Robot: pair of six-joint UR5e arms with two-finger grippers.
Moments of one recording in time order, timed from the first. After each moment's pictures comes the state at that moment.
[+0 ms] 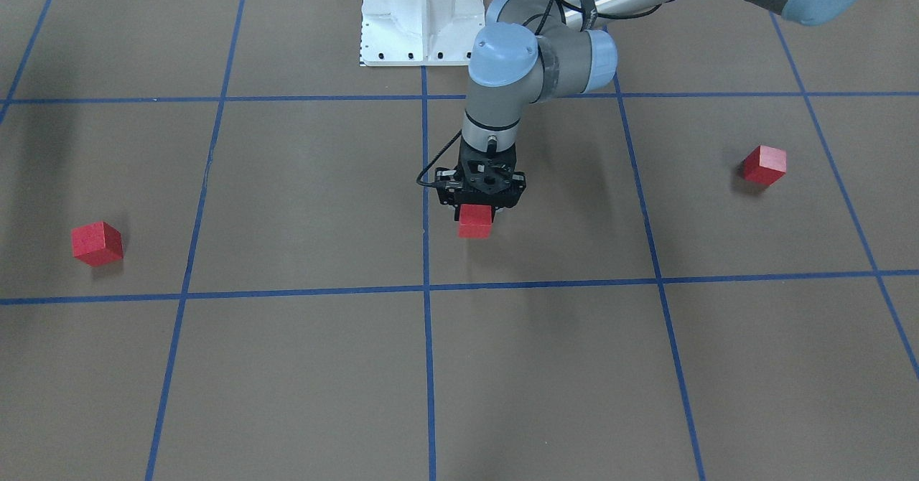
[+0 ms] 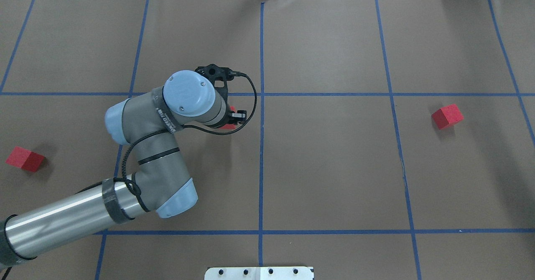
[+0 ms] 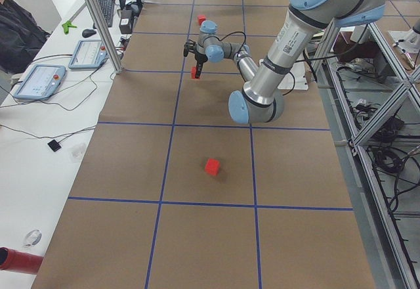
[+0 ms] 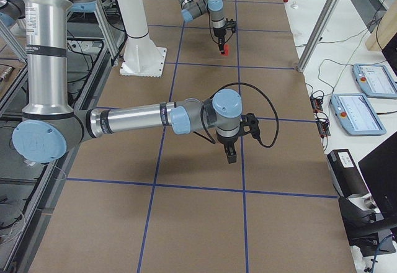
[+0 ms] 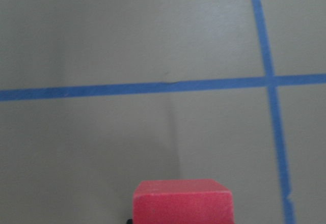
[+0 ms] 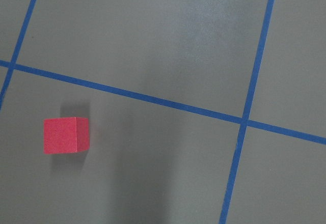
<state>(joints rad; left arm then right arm) -0.53 -2.37 -1.46 -1.75 -1.73 -1.17 1.50 -1.62 1.79 -1.49 2.40 0.00</state>
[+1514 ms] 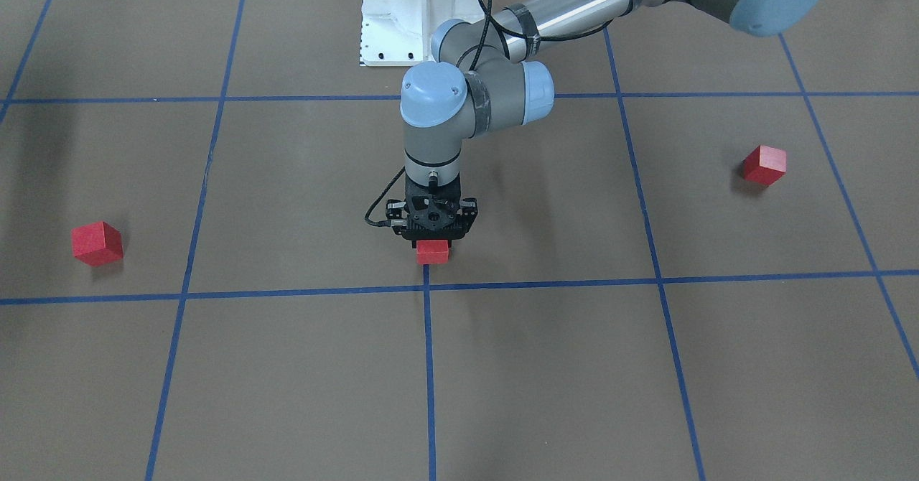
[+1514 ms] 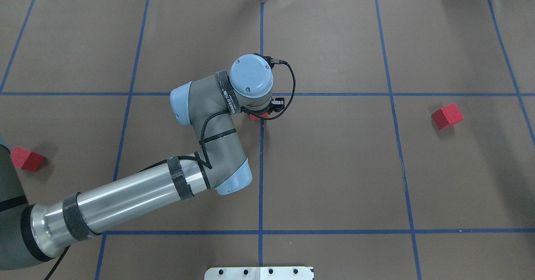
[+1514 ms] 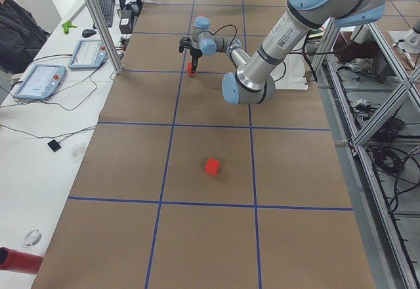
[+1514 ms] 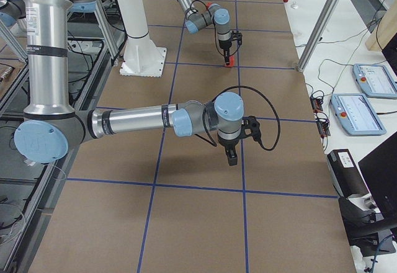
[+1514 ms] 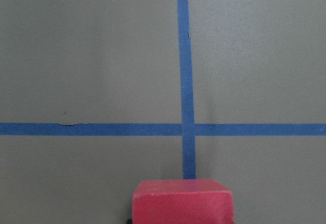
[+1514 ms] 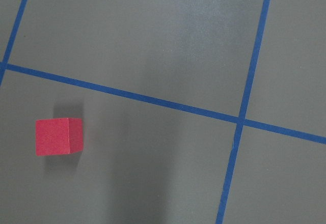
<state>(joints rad) -0.53 -2.53 -1.22 -1.80 -1.73 -1.22 1.50 -1.61 1.76 -1.48 2.40 0.00</state>
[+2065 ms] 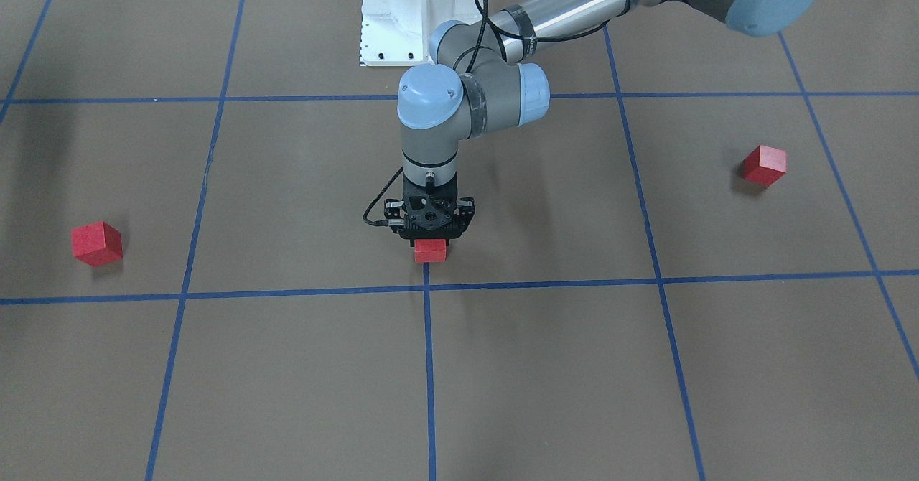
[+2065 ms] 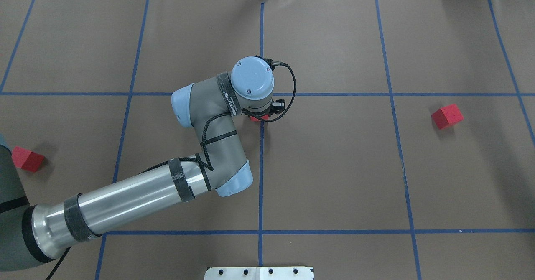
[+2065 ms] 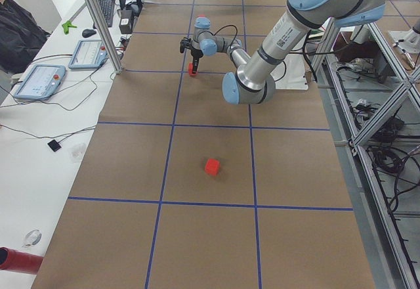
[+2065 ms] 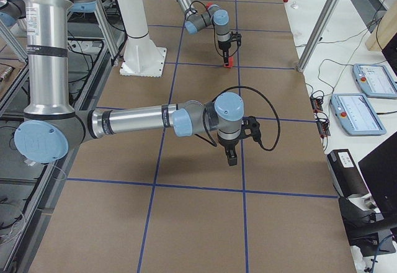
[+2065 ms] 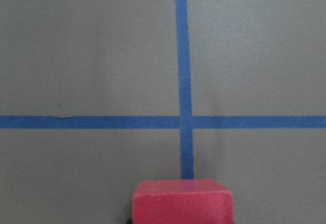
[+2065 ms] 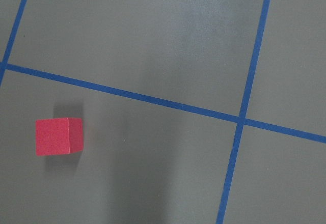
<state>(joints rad) -0.52 -2.53 -1.22 -1.80 -1.73 -1.22 1.50 -1.61 1.76 -1.49 2.40 0.00</state>
